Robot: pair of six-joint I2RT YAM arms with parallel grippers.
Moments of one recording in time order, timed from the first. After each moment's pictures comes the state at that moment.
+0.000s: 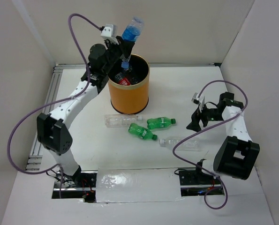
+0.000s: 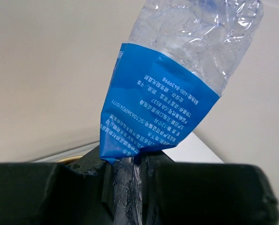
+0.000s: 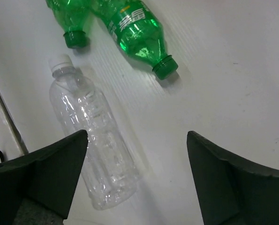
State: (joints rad) left arm -0.44 1.69 1.64 0.29 0.08 -0.30; right arm -0.34 1.33 0.99 -1.06 -0.92 -1.22
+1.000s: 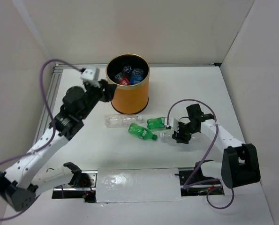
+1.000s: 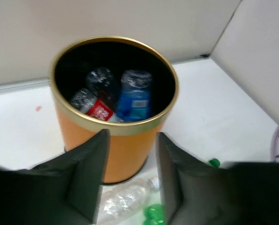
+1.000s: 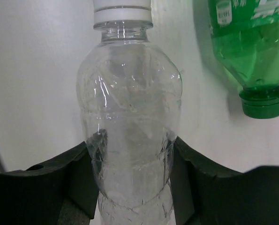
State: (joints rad) left arm -0.57 1.07 1.09 -0.05 -0.13 -0.17; right arm 0.17 1.25 0.65 -0.70 -0.50 -1.17
